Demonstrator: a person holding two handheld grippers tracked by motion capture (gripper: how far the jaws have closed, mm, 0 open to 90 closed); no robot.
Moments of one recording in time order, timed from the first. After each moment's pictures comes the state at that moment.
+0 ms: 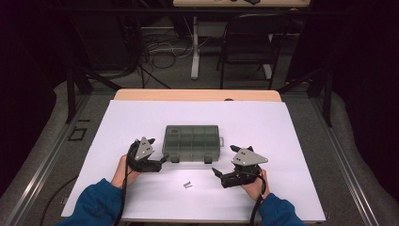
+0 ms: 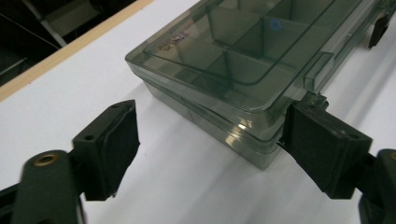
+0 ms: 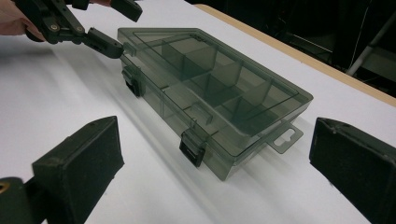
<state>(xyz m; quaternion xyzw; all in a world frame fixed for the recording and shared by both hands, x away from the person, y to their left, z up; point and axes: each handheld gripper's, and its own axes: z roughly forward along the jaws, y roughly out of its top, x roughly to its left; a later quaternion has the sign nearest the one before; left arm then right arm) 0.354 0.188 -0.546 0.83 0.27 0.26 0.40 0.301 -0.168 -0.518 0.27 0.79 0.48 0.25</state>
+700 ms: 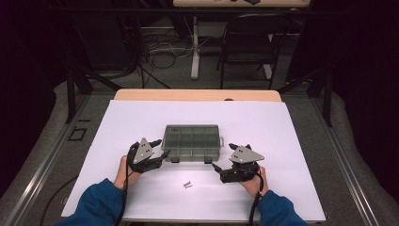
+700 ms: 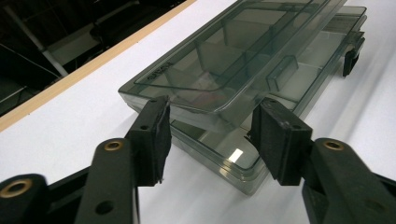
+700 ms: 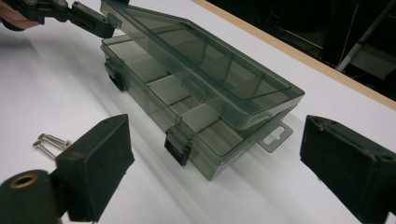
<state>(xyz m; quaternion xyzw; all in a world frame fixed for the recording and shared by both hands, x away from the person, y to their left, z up) 0.349 0.184 -0.543 0.82 0.24 0.27 0.45 0.310 -0.165 -0.522 0.27 0.80 0.46 0.27</state>
